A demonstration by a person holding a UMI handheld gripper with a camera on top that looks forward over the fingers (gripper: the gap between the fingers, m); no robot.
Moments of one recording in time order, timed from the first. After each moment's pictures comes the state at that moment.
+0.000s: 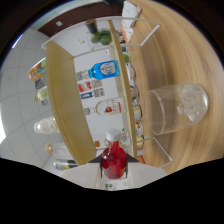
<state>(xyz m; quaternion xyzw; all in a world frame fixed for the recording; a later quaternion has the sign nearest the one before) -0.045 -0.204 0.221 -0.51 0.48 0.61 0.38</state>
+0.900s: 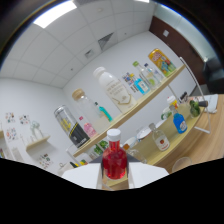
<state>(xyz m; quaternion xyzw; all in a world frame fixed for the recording) -0.067 -0.217 0.296 -0.68 0.19 0.28 0.65</state>
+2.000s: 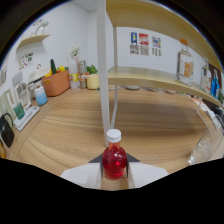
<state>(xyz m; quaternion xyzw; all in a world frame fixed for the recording) -0.188 -0.201 0.013 -0.88 -0.05 0.04 0.47</state>
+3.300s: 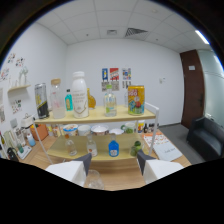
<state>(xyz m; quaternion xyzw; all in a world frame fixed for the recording) 0.124 -0.278 0.292 -0.80 0.03 0.01 0.60</state>
